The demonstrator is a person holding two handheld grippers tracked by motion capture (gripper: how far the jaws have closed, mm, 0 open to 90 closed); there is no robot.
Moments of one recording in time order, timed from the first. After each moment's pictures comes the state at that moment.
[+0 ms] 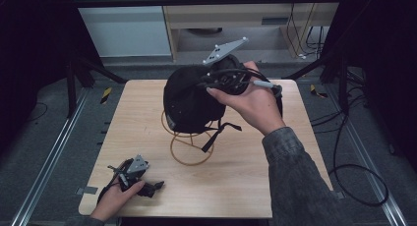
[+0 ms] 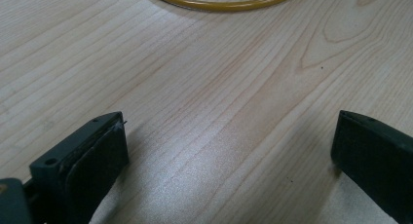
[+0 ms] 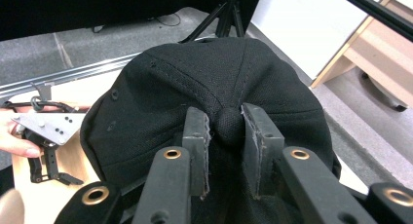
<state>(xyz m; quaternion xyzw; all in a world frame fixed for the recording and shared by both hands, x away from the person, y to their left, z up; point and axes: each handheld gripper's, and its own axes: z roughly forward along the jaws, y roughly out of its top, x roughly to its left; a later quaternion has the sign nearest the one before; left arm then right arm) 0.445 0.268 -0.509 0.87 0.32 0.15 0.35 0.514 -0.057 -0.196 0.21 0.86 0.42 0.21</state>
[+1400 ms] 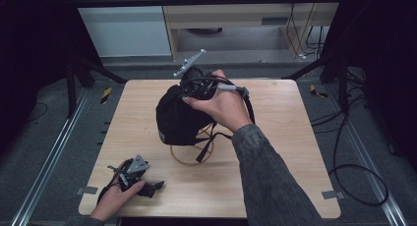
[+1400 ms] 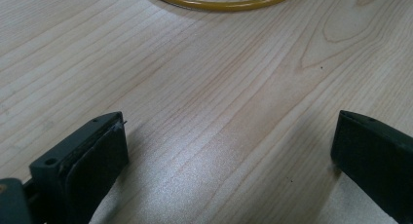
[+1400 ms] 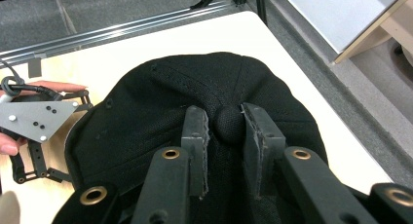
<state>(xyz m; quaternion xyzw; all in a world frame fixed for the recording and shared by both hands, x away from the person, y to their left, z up) 0.444 0.268 -0.509 0.87 0.32 0.14 0.36 0.546 0.004 -0.240 0.20 0.89 0.36 0.18</state>
